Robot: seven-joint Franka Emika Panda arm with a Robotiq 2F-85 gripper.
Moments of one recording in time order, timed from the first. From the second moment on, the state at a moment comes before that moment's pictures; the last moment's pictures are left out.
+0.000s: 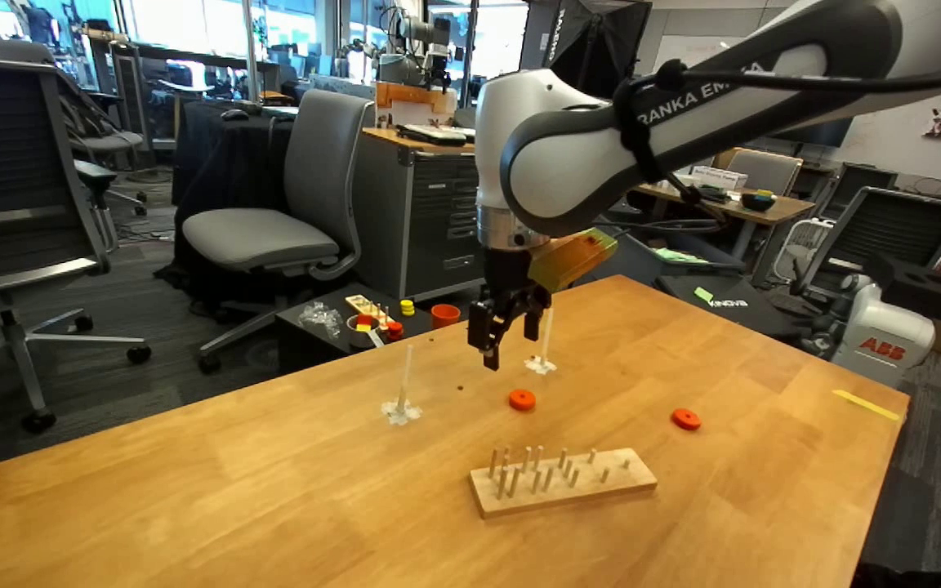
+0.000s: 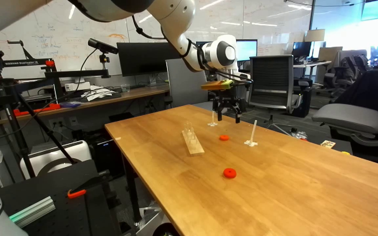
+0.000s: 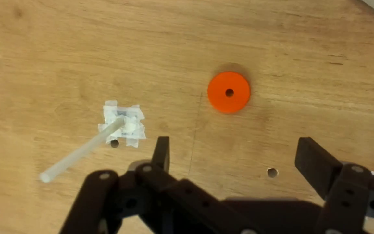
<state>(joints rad) 0.23 0.98 0.03 -1.15 -0.19 2.02 0.17</state>
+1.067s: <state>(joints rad) 0.23 1.07 0.02 -1.11 -0.15 1.98 0.21</state>
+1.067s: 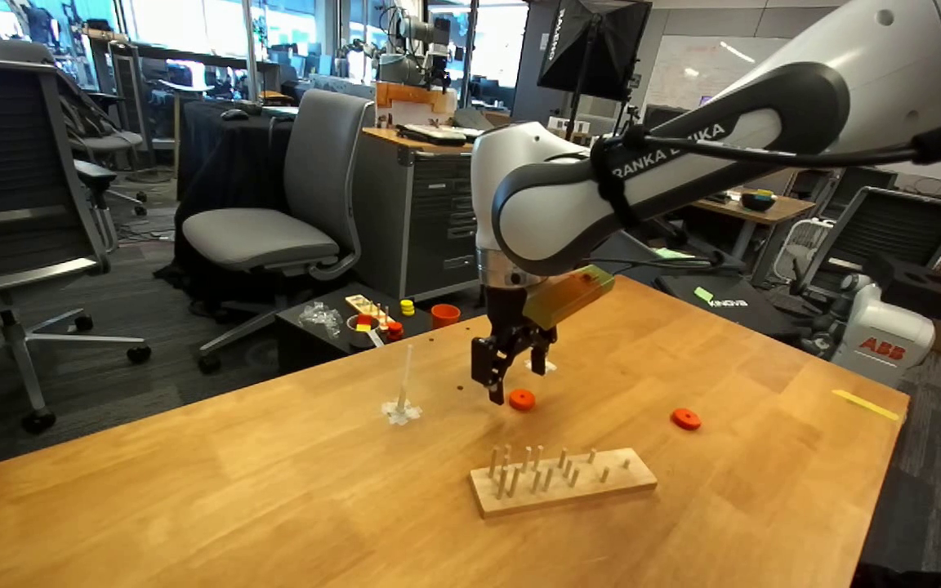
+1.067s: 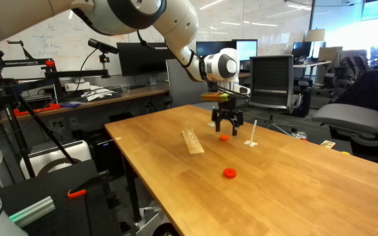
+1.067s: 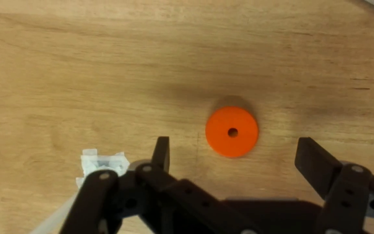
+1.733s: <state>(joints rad) 0.23 1.09 0.02 -1.10 -0.13 1.98 0.22</state>
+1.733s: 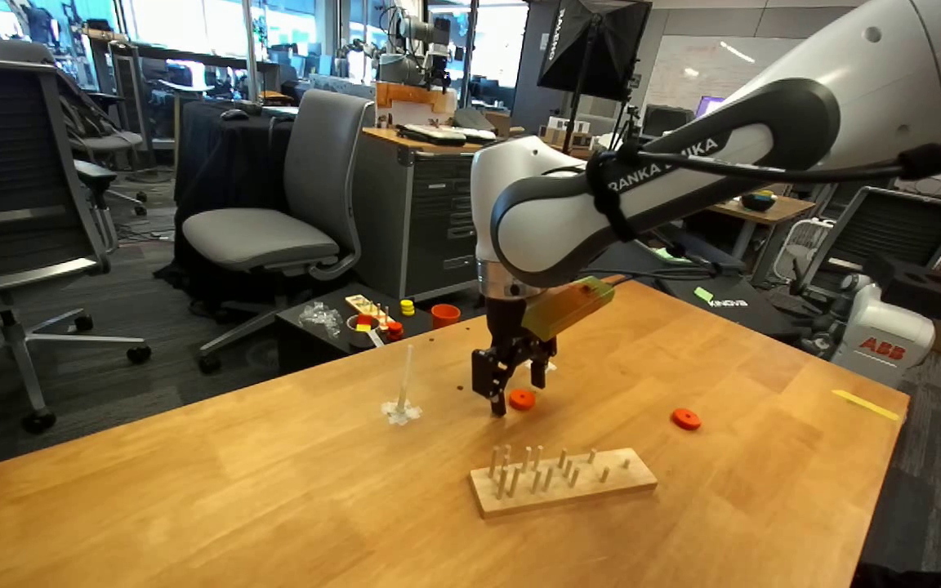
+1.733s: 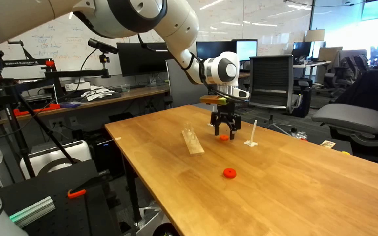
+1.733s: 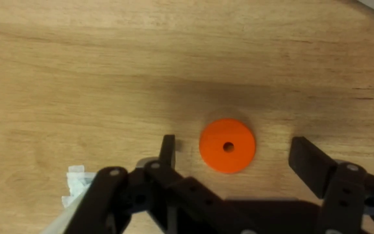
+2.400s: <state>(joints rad) 0.21 1.08 0.03 -1.09 -0.07 1.98 0.22</state>
